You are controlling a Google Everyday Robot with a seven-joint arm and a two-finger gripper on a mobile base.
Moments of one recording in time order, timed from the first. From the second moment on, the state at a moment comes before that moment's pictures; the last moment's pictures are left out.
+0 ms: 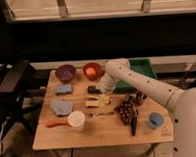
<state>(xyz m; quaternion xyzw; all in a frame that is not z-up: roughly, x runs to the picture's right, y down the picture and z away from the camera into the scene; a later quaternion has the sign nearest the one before) 0.027 0.100 0.875 -0.34 -0.20 0.06 0.92</state>
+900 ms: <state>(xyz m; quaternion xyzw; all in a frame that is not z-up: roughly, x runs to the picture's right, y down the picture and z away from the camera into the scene) 0.046 0.134 0.909 -0.37 -0.20 0.11 0.90</state>
